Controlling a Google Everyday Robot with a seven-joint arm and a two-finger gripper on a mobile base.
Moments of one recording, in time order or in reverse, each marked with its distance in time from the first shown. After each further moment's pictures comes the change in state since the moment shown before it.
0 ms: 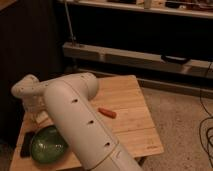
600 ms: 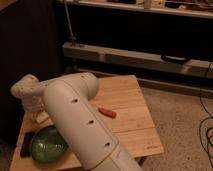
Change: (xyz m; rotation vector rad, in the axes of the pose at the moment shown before) arm 0.001 0.003 -0.003 -0.002 0.003 -0.003
